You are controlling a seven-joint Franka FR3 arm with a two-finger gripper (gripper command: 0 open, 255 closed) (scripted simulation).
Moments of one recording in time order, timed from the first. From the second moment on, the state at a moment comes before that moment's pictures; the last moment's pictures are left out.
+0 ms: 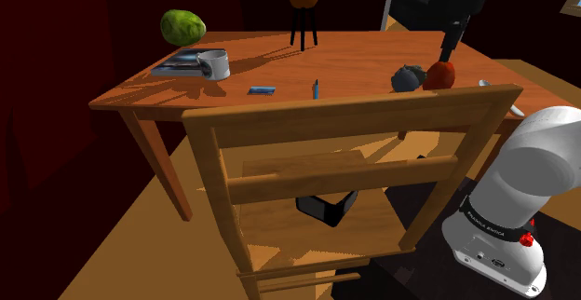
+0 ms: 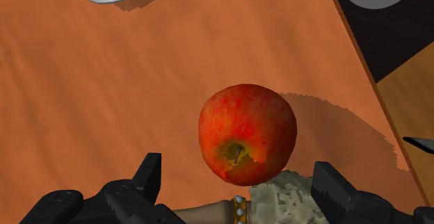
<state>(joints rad) -0.07 -0.86 -0.29 -2.44 -0.34 1.65 -0.42</state>
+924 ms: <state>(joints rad) -0.07 -0.86 -0.29 -2.44 -0.34 1.66 -0.42</state>
